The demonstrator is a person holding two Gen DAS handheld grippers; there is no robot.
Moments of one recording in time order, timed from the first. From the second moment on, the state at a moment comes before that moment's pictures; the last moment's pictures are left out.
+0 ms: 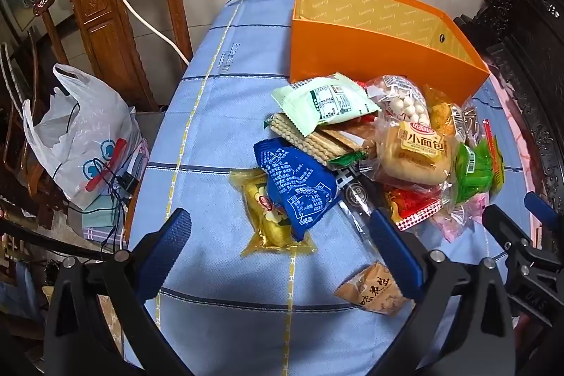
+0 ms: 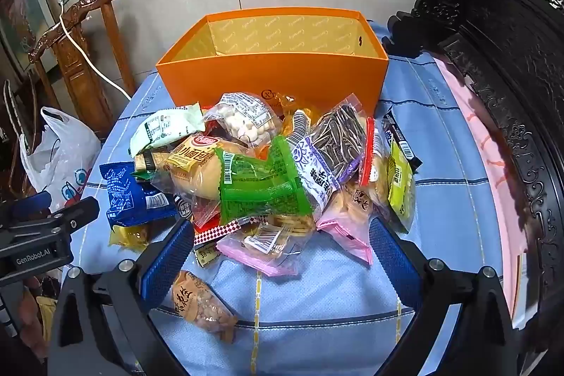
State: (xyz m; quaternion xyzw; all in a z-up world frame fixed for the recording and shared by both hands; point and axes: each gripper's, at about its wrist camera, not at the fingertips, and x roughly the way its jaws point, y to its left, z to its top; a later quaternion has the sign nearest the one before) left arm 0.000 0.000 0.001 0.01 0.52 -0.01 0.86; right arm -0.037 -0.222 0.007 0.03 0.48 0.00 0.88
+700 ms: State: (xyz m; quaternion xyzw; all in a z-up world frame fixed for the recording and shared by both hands) left arm -0.002 0.002 -0.005 0.02 0.53 -0.01 0.85; right arm -0.036 -0.219 0.006 0.03 0.48 -0.01 0.88
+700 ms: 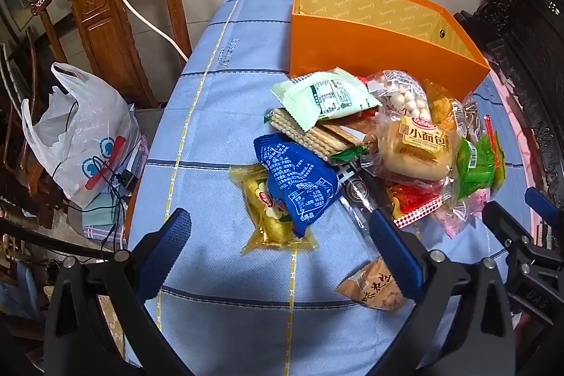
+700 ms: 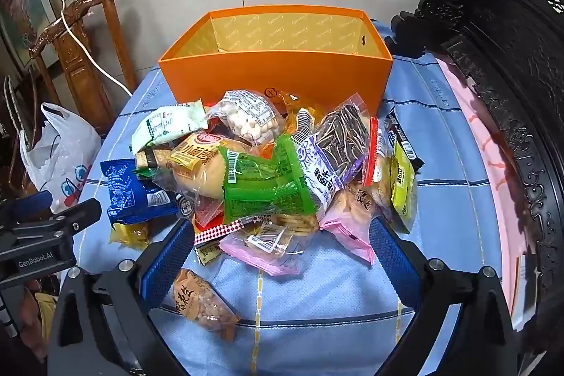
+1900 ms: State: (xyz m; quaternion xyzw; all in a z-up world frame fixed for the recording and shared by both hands) left arm 0.022 -0.011 -0.032 0.05 0.54 -0.06 0.84; right arm -0.032 -0.276 -0.023 0.07 0.50 -0.03 0.86
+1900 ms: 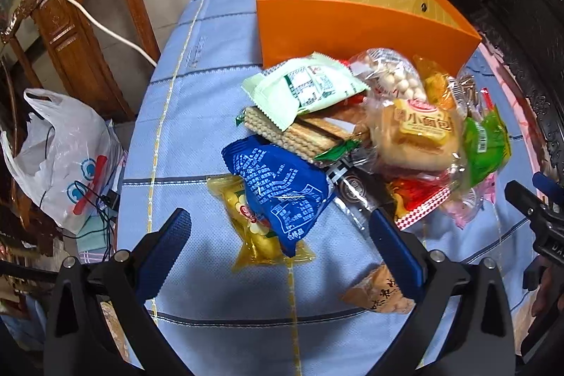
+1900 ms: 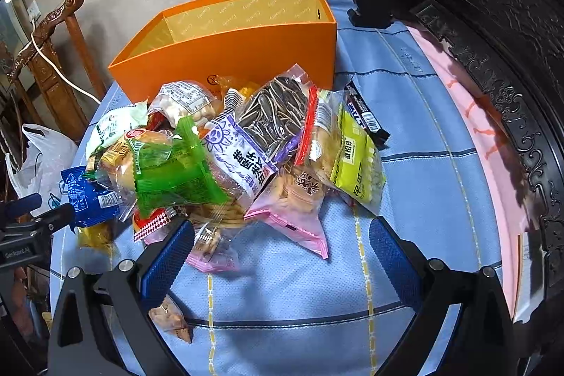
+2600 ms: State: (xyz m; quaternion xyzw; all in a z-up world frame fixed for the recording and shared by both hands) left arm 0.068 -0.004 -0.090 0.03 0.60 -0.09 0.79; right arm -0.018 -0.279 -0.045 0.09 0.54 0.01 0.84
